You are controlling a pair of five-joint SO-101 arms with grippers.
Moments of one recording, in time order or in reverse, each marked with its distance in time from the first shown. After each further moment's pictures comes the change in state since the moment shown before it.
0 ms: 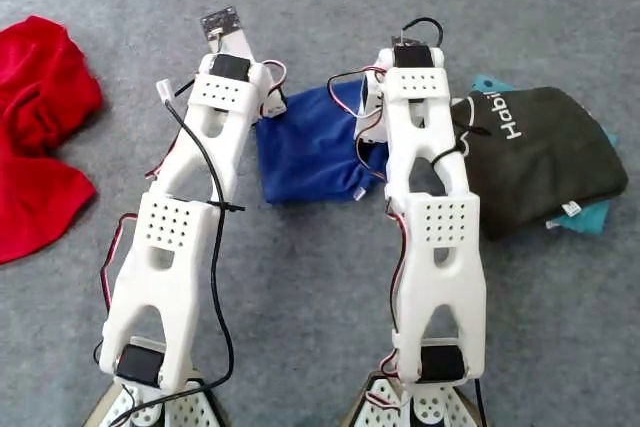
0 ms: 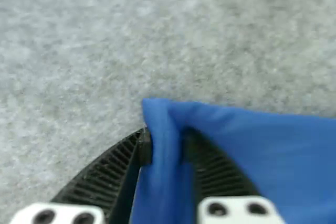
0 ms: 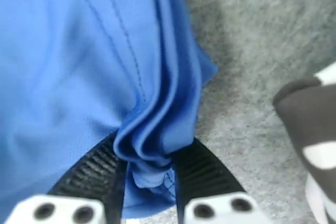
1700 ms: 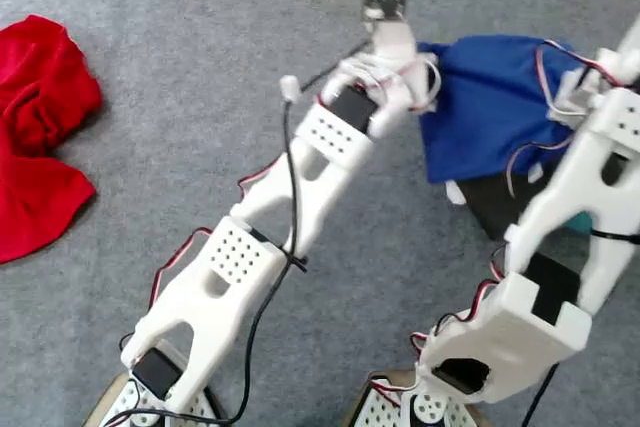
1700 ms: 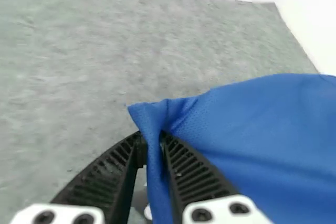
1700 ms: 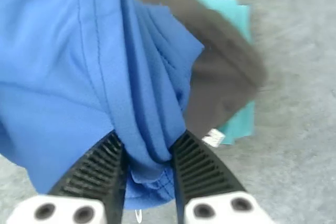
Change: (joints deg) left arm 25.1 0.3 -16.5 -26.1 -6.7; right arm 36.0 -49.1 20.9 -3.9 20.3
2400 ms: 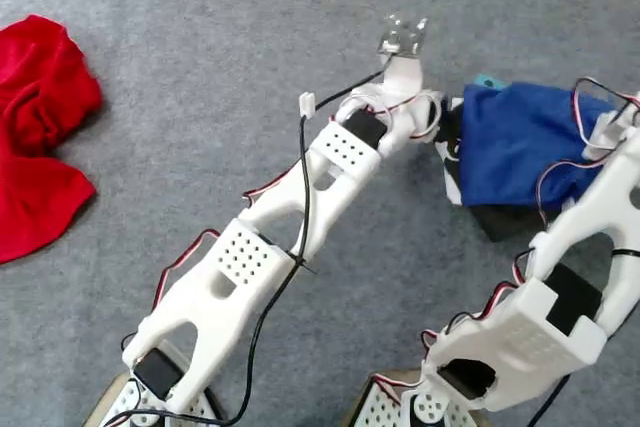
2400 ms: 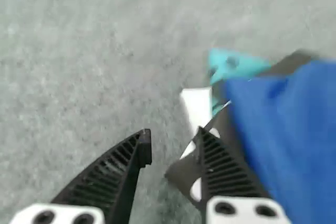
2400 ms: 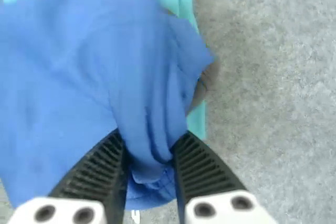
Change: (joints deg) left arm 1.3 3.5 9.4 -3.8 -4.7; right arm 8.5 0.0 16.2 -13.9 8.9
